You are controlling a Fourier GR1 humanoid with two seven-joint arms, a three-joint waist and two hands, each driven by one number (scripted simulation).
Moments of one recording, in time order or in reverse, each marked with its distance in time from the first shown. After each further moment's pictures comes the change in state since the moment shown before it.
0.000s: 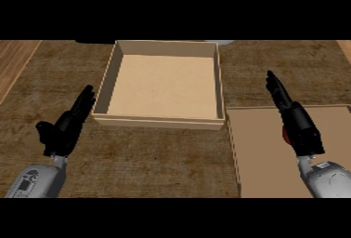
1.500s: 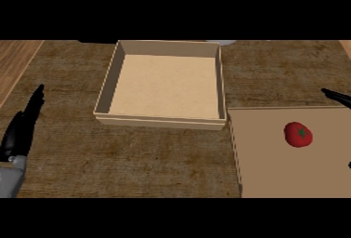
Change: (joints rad) left arm 0.027 0.175 0.084 0.033 -0.198 0.170 0.128; right arm -0.142 -0.464 -0.030 0.673 0.262 0.573 -0.937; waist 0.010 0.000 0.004
